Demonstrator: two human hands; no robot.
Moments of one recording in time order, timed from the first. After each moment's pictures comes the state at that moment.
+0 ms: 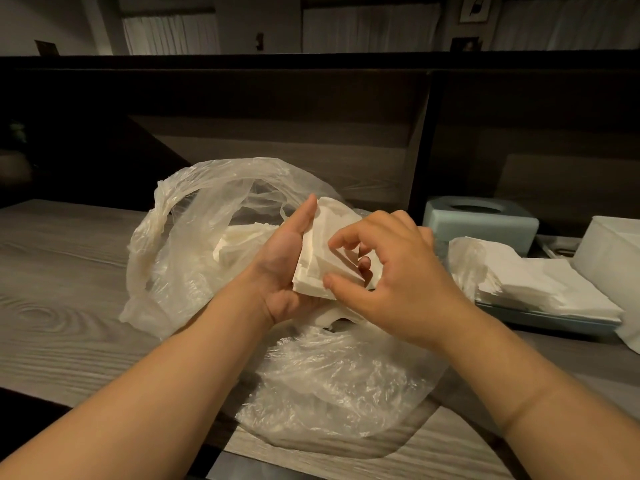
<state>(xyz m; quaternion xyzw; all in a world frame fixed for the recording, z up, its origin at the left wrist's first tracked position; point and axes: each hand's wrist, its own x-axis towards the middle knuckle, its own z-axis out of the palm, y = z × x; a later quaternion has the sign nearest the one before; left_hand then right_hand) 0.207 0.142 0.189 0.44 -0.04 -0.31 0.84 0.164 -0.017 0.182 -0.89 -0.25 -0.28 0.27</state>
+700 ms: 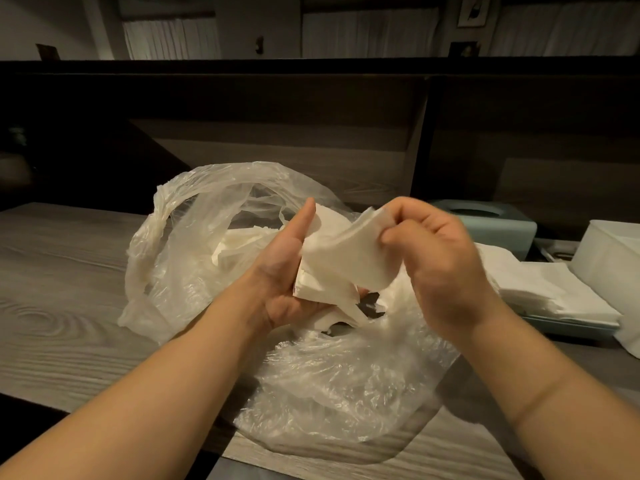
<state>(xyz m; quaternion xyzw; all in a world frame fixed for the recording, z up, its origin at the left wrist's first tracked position) 0.207 0.141 0.187 0.45 -0.03 -0.31 0.84 0.158 -0.024 0.202 -0.70 -0.25 -0.16 0.65</state>
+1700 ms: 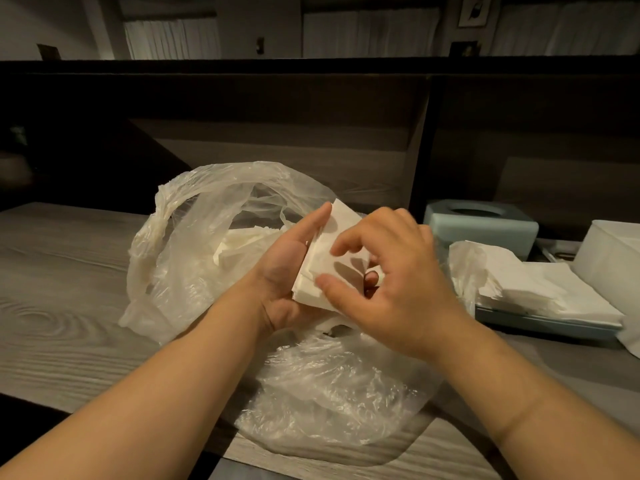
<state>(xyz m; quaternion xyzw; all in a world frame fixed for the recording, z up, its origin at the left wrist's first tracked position) 0.203 0.143 0.189 0.42 -0.08 -0.36 0.83 0.163 -0.011 0.178 -0.85 -0.27 -0.36 0.27</state>
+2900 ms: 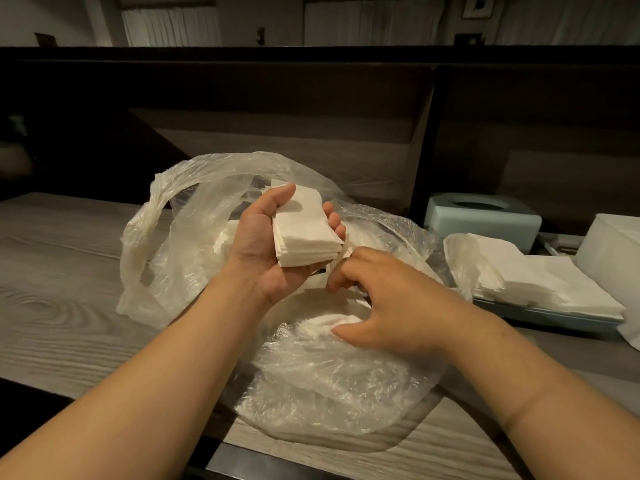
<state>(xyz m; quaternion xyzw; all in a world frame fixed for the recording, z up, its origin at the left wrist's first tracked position) 0.209 0.156 0.197 0.33 -0.01 -0.19 0.92 0.169 -0.022 0.176 -0.95 -0.27 -0.04 0.16</state>
